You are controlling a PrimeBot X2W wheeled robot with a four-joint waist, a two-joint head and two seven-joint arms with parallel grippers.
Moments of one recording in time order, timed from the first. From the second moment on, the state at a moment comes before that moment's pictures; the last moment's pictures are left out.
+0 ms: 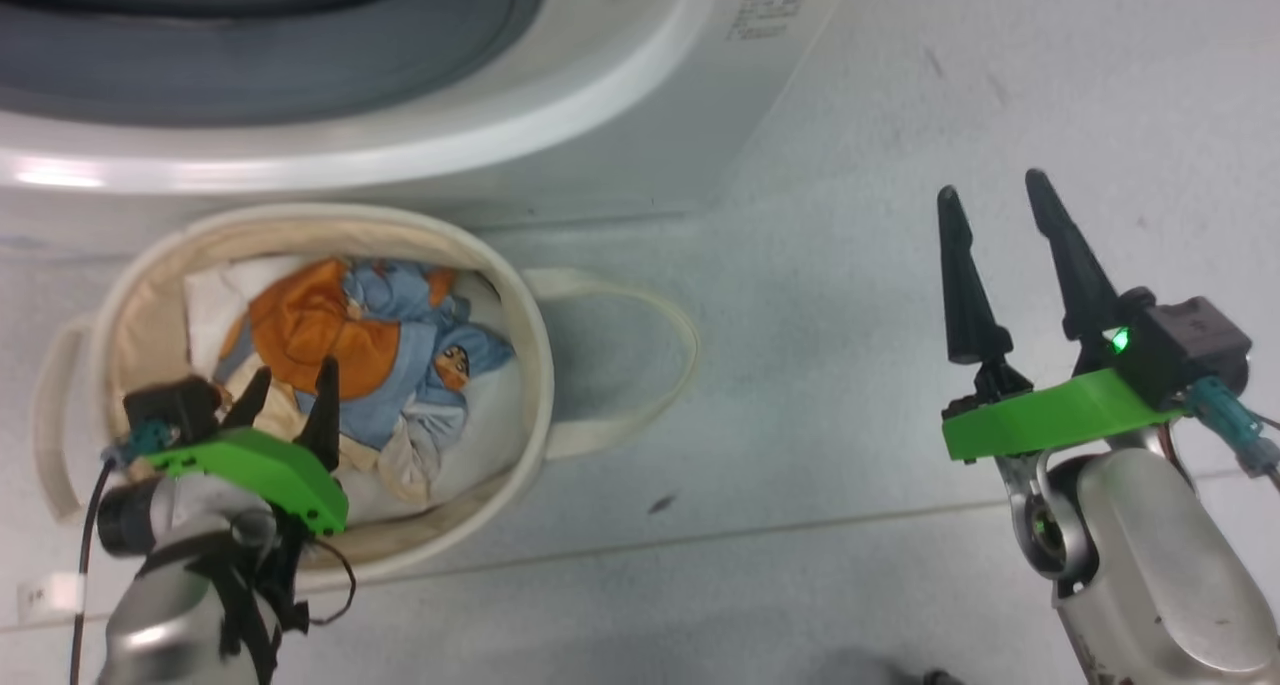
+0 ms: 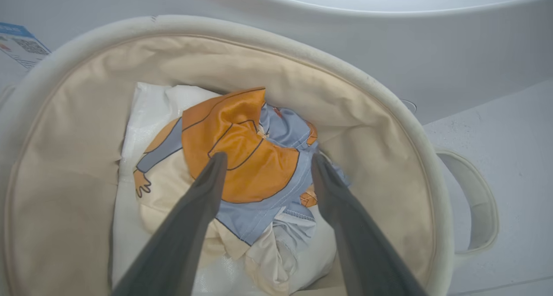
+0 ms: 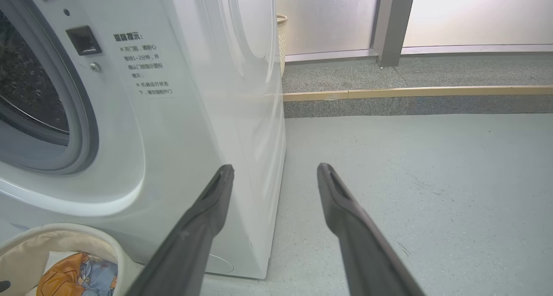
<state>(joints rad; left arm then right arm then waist) -0.69 0.15 -0.07 1.16 -0.37 -0.13 -0.25 -0.37 -0.20 0.24 0.12 0.30 0.13 -0.25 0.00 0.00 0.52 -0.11</state>
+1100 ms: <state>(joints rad) -0.99 0.19 -0.17 1.29 -0.44 -0.12 -0.14 -0.40 -0.20 0.16 -0.13 0.14 0.13 -0.18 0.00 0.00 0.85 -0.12</state>
